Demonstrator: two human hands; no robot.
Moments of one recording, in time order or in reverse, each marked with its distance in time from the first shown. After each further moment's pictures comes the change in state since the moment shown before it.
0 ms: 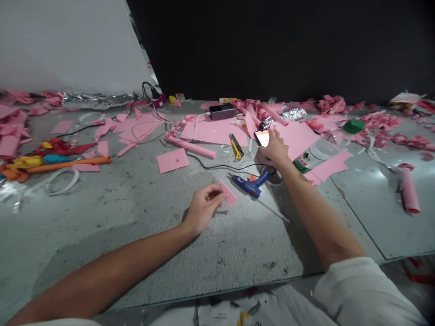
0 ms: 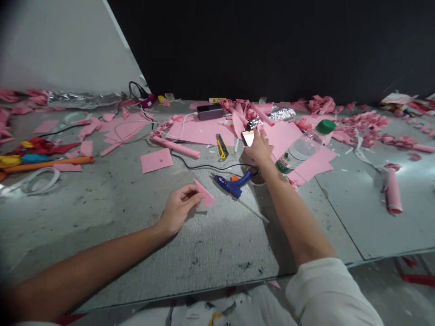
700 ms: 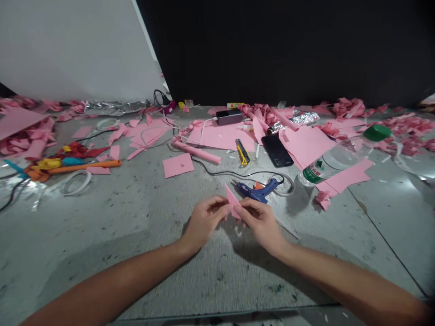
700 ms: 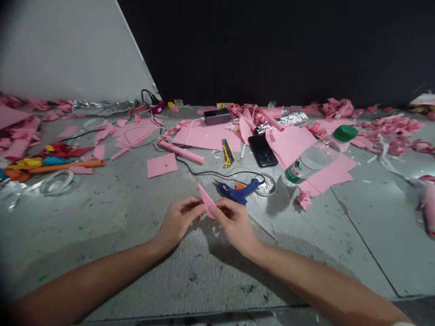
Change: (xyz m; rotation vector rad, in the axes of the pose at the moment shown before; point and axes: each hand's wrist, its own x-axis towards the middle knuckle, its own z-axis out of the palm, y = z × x) left_hand -0.011 0.006 0.006 0.076 -0.017 0.004; right_hand -0.224 -0.062 0.010 1.250 -0.406 -0.132
